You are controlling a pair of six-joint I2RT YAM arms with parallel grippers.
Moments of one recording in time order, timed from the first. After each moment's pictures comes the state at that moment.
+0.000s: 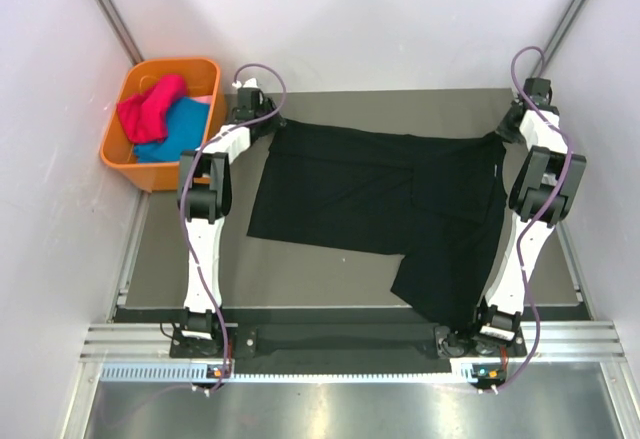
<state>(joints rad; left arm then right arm) -0.12 2.45 1.94 -0.07 0.12 -0.49 -0.29 2.35 2.00 -0.54 0.01 0.31</state>
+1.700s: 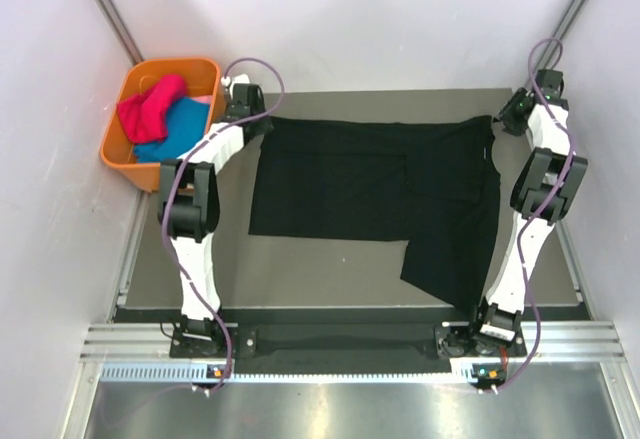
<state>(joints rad) -0.15 2.17 1.74 -0.22 -0.17 -0.44 -0.31 2.45 2.22 -0.59 -0.16 0.45</state>
